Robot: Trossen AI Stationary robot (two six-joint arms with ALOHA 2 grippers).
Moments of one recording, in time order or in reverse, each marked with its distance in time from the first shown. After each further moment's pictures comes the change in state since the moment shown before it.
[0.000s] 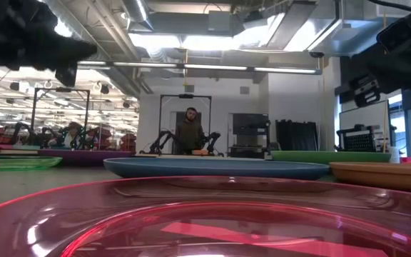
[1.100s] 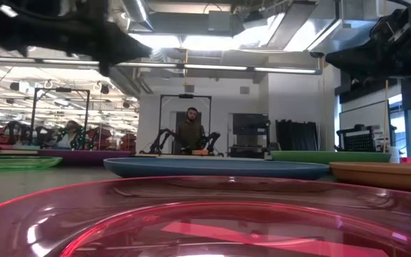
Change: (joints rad) left arm 0.126 0.804 0.282 0.427 -0.165 0.051; right arm 0.000 0.008 0.000 0.205 0.470 -0.006
